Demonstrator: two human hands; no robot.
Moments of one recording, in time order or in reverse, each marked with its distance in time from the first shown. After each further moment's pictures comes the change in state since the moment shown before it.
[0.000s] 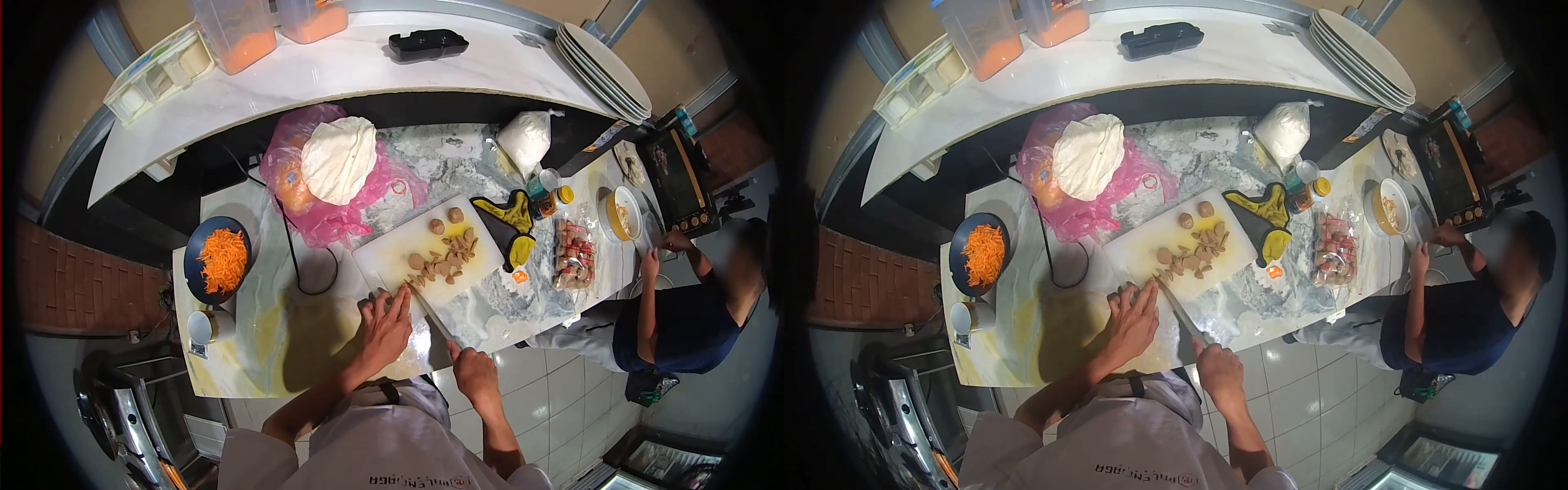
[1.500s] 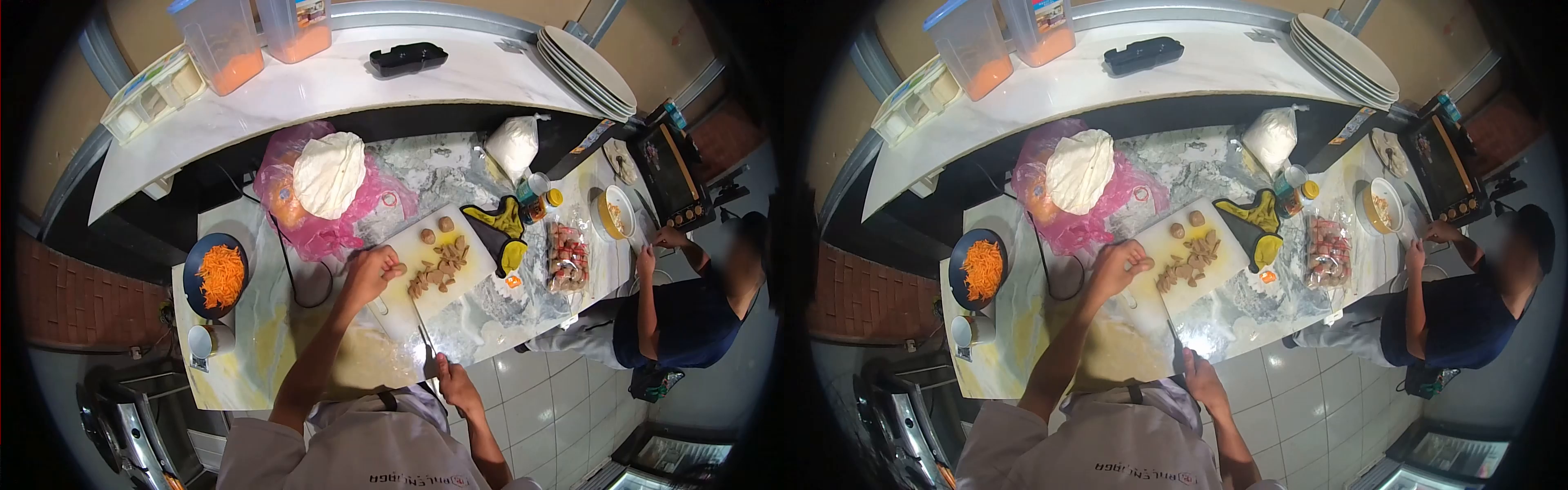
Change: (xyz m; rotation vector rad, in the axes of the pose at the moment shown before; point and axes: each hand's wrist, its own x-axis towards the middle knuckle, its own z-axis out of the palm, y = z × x) left_hand 0.120 -0.064 -0.039 -0.657 0.075 -0.054; right_hand 0.001 0.014 0.037 0.555 -0.242 0.031
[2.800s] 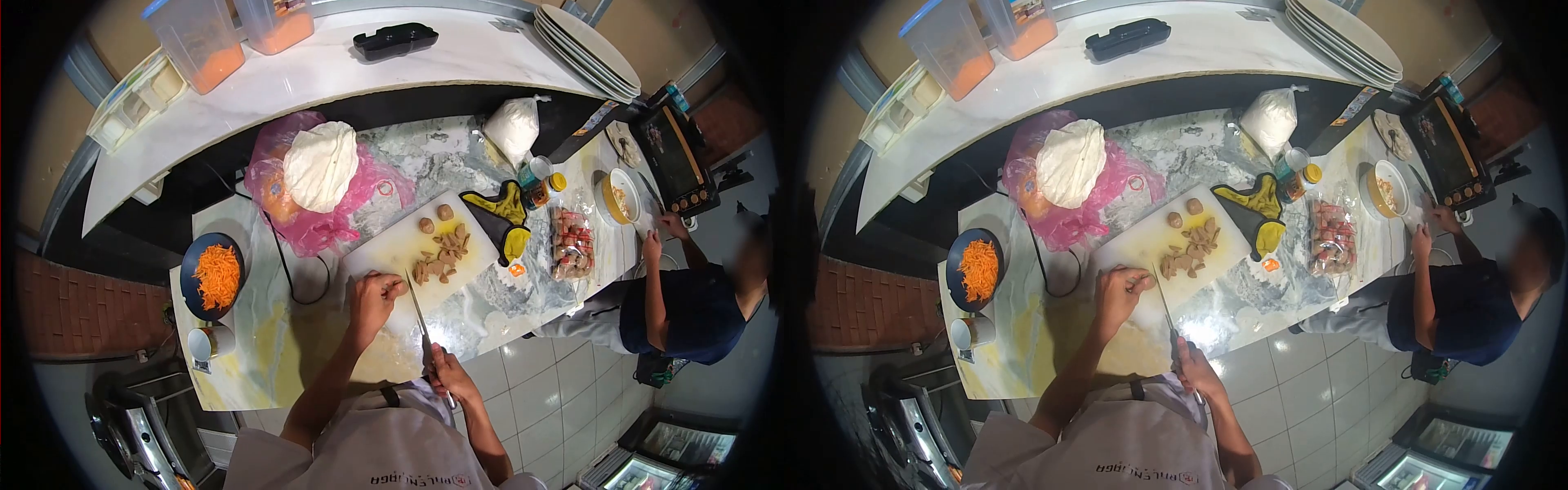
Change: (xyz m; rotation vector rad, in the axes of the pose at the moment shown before) left_hand -0.058 0.010 0.039 0.046 0.197 -0.137; right_hand 0.021 0.018 0.019 0.556 -0.281 0.121
